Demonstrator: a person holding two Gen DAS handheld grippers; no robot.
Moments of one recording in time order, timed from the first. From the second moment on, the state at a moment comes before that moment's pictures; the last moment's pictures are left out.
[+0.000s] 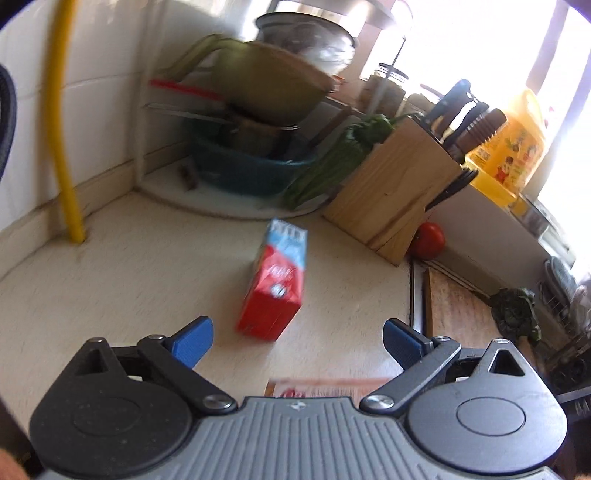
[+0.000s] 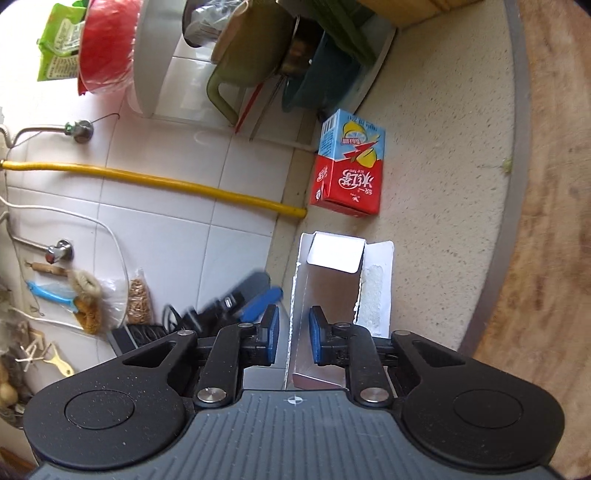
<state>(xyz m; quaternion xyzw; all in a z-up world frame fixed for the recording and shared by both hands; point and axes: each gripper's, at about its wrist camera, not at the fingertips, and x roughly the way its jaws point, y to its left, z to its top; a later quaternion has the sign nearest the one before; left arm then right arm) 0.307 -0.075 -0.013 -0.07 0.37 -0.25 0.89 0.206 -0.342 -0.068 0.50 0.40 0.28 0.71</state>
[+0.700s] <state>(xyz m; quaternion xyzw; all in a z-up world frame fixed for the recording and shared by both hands) 0.394 -0.111 -0.050 -0.09 0.45 -0.28 0.84 0.189 -0.359 -0.094 0.60 0.36 0.27 0.66</state>
